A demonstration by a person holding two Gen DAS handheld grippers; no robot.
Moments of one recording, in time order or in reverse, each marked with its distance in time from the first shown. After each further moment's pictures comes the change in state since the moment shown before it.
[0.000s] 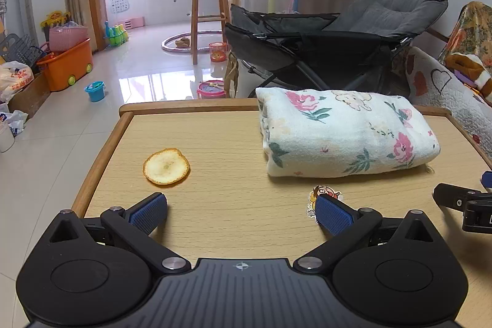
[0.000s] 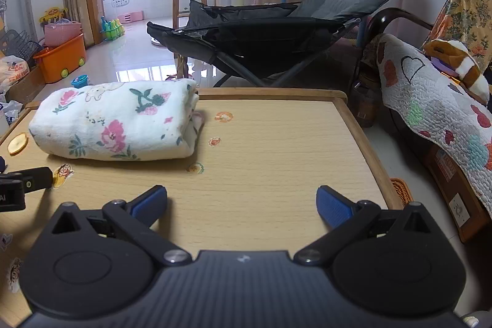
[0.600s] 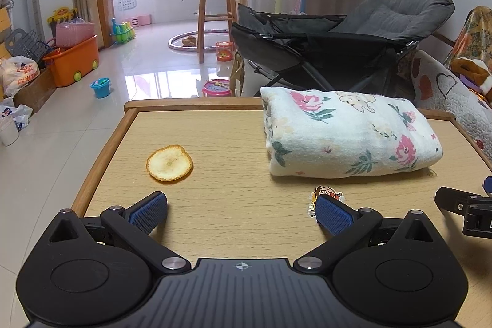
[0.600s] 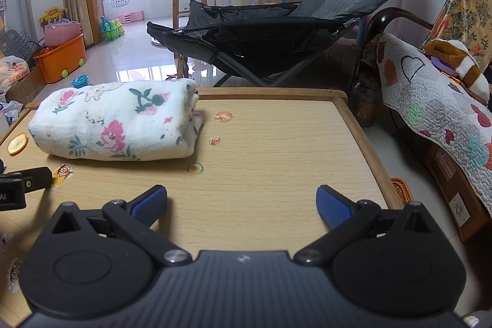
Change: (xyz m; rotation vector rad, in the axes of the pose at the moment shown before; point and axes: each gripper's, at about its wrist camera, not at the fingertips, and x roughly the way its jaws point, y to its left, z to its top) left arm -0.001 -0.006 -0.004 -0.029 -0.002 0.021; right arm 0.000 0.001 -0.001 -0.001 0.000 0.000
